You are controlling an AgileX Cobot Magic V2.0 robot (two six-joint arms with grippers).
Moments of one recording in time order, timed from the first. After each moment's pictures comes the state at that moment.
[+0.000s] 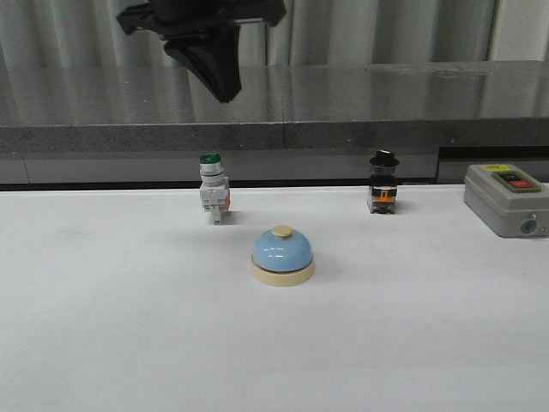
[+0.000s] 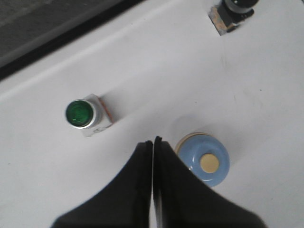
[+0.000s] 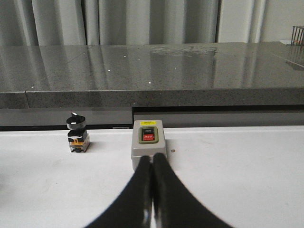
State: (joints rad) left arm -0.52 1.91 -1.78 -0.07 0.97 -0.01; right arm -0.02 -0.01 0.03 0.01 0.04 0.02
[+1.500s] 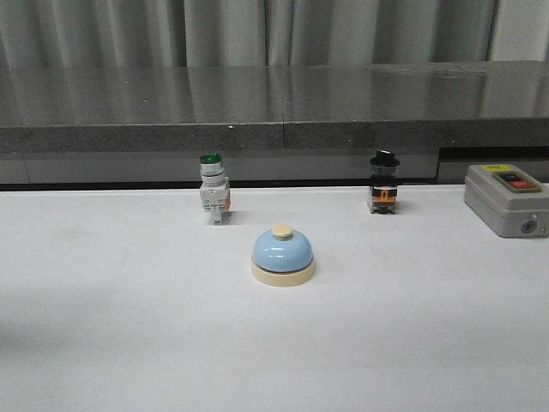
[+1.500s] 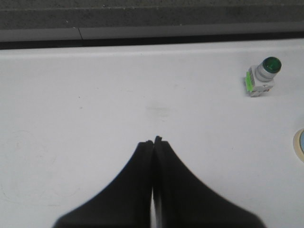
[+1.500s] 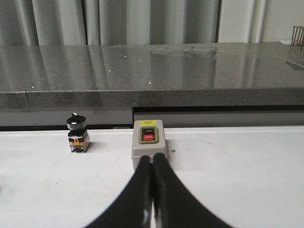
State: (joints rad) left arm -0.07 1.17 -1.08 -0.06 0.76 -0.03; right arm -0.02 -0.01 0.03 0.01 0.04 0.02
